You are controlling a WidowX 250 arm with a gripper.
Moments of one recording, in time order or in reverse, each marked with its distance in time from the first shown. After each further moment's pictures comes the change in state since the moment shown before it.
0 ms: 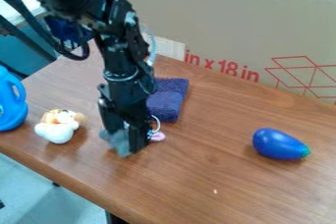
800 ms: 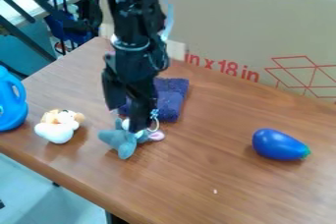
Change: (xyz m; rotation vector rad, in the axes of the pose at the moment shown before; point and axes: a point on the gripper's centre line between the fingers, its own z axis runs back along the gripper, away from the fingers) arm -0.001 -0.009 0.043 0.070 0.068 -0.095
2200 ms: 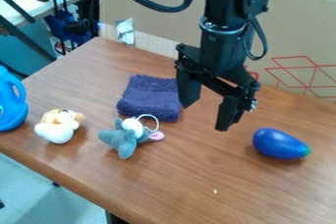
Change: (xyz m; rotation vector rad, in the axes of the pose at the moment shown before) arm 0.050 -0.098 0.050 -0.036 -0.070 0.047
